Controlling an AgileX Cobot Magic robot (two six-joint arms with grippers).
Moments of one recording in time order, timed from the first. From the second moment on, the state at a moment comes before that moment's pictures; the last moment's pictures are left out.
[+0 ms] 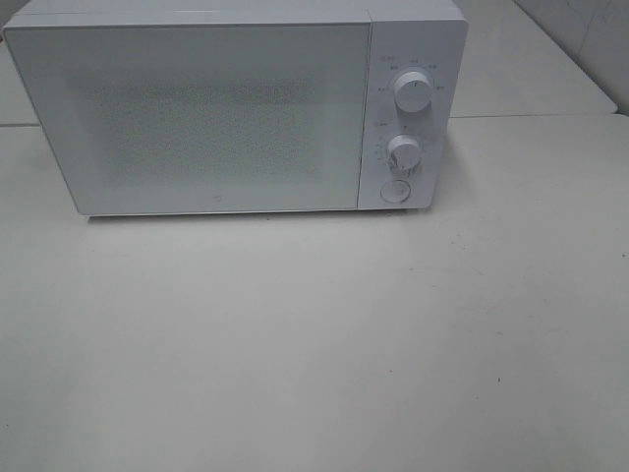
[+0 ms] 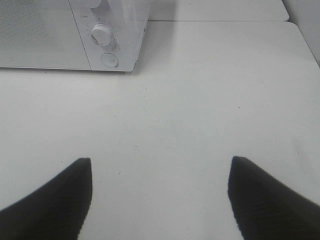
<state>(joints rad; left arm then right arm) 0.01 0.00 -0.52 -0.09 1.08 0.00 0.09 0.00 -0.50 0.03 1.00 0.01</state>
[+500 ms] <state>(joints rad) 0.01 0.00 -0.52 -0.09 1.08 0.00 0.06 0.00 -0.50 0.06 1.00 -0.05</state>
